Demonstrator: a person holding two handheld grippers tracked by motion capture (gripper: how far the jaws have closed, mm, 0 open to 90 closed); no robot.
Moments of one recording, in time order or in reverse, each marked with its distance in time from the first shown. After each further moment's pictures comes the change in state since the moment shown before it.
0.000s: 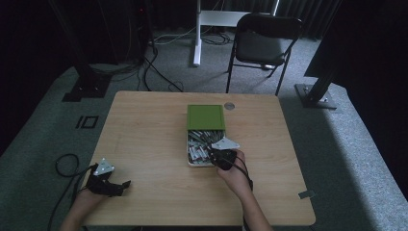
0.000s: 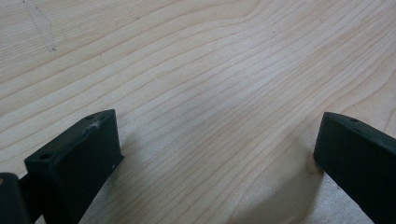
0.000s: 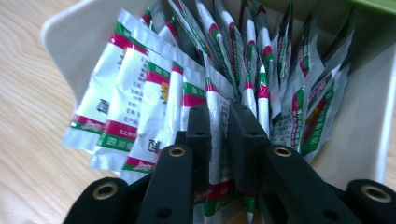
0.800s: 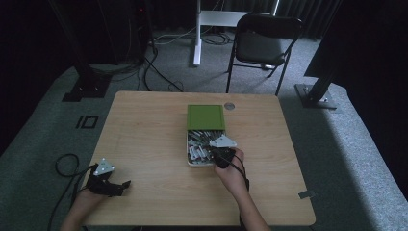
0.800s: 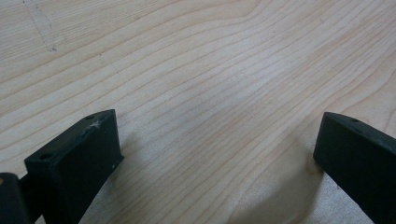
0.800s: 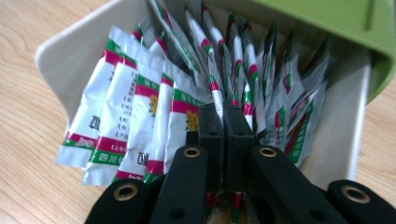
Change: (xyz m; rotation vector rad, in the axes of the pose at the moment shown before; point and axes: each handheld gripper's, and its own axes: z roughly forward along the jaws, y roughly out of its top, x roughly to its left) left arm 0.000 0.000 0.000 0.000 0.000 0.000; right arm 0.007 0.013 -0.005 0.007 -0.067 0.012
